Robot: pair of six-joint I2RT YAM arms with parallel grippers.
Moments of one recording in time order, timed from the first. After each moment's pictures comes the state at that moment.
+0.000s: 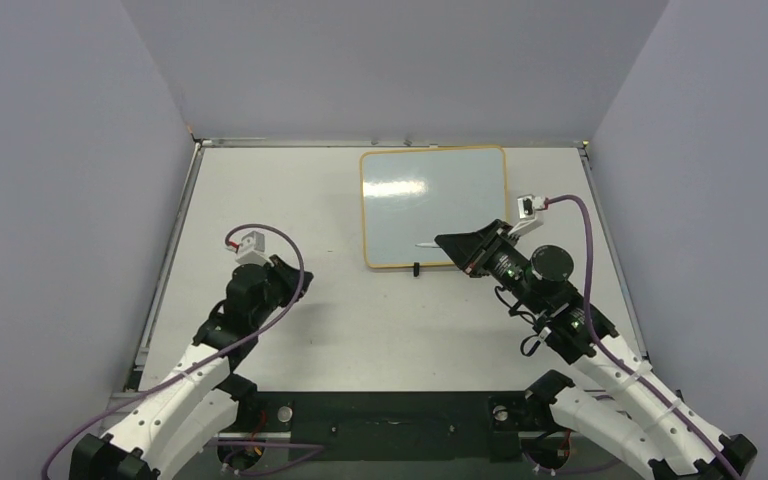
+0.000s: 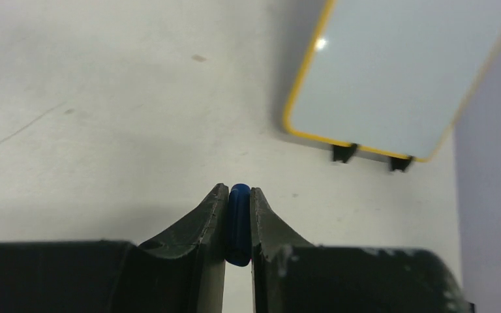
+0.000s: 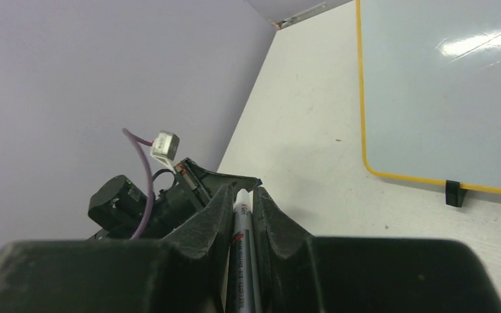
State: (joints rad) left arm -0.41 0.71 0.39 -0.02 0.00 -0.80; right arm 0.61 0.74 0.72 0.00 -0.08 0.87
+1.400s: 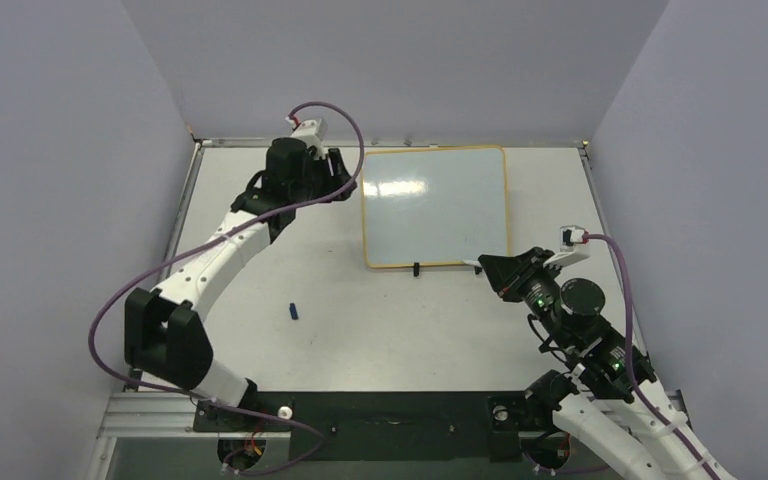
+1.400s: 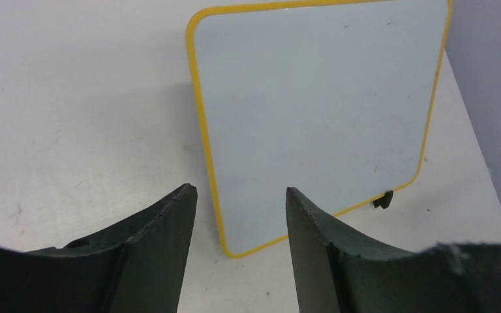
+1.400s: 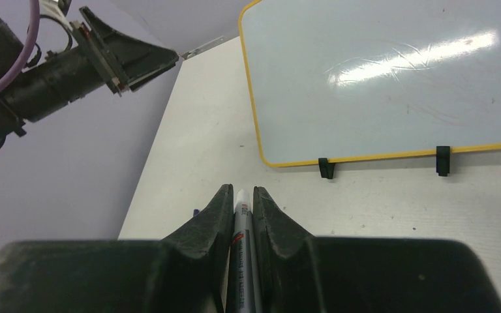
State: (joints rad) left arm -0.40 1.46 1.25 -0.23 0.07 -0.43; right arm 0.61 0.47 0.70 -0.38 0.17 0.73
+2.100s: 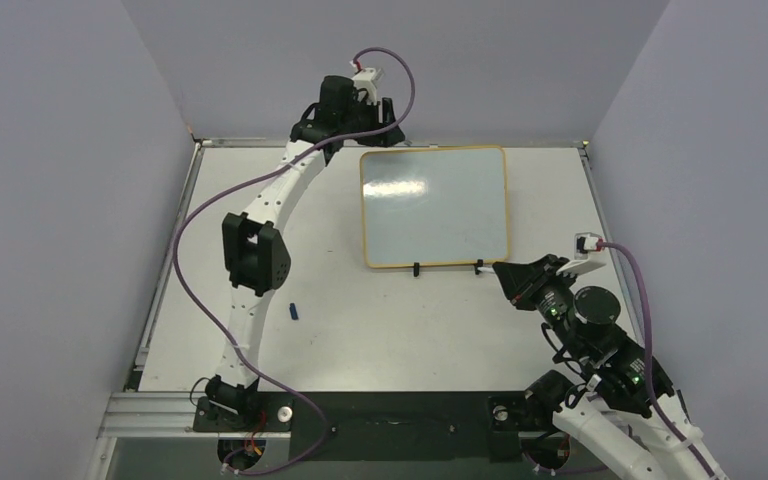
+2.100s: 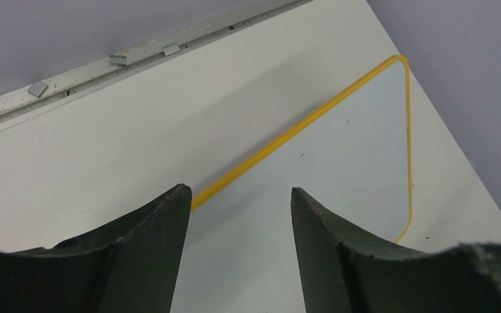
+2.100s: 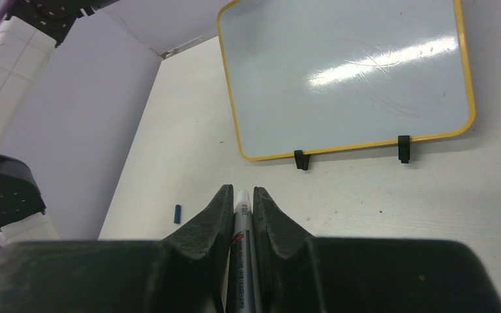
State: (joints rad) left arm -0.40 2.31 2.36 -0.46 0.38 -0.28; right arm 0.61 0.41 0.75 -0.54 0.23 0.69
